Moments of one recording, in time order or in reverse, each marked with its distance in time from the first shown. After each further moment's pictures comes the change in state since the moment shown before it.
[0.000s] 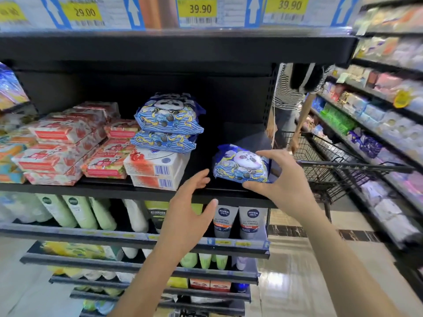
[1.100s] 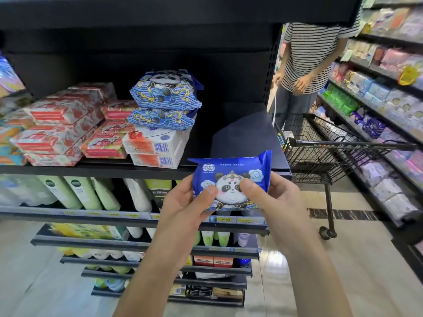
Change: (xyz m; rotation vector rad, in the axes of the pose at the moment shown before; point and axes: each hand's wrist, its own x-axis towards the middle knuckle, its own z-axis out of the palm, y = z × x) left_hand -0.051 0.036 -0.010 -0.809 -0.113 -0.328; right_hand -0.090 -0.075 0.015 0.821 -0.075 0.465
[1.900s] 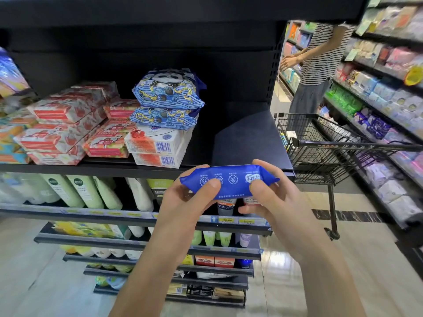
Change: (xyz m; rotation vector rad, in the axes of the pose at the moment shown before) left_hand 0.008 0.002 -0.003 0.056 0.066 0.010; right_hand 0.000 0.002 -0.009 -0.044 -0.020 0.080
